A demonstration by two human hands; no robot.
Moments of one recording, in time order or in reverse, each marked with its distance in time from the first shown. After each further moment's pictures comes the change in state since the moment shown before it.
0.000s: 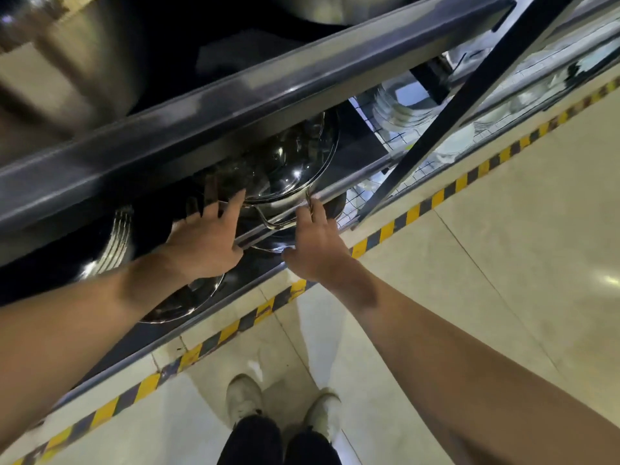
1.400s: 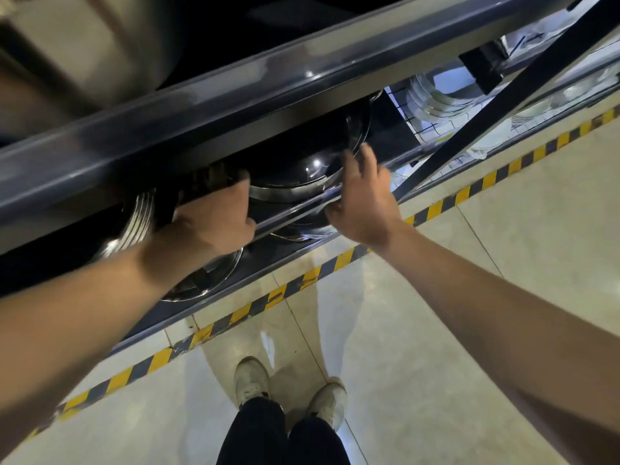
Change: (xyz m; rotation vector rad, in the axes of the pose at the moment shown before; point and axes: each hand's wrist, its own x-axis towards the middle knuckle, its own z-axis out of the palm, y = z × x) left_hand -0.008 -0.003 -0.026 -0.088 0.127 -0.070; right_hand 0.031 0.020 -0.040 -0.132 0.256 -0.094
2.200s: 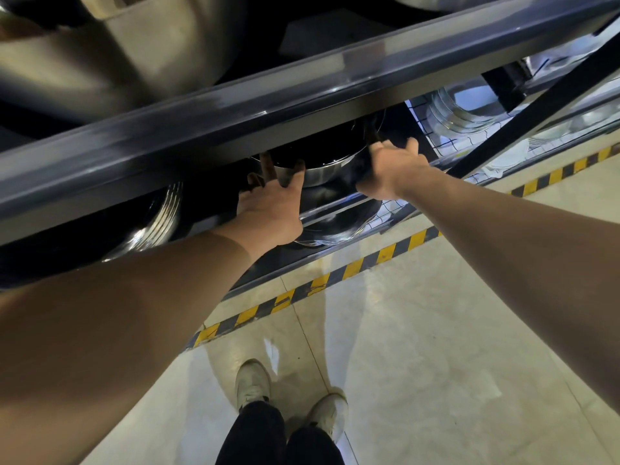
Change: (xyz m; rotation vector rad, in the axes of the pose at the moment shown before) left_hand 0.015 0.044 0.013 0.040 -0.085 -0.093; right_hand 0.068 0.005 -0.038 -0.257 -0.328 0.089
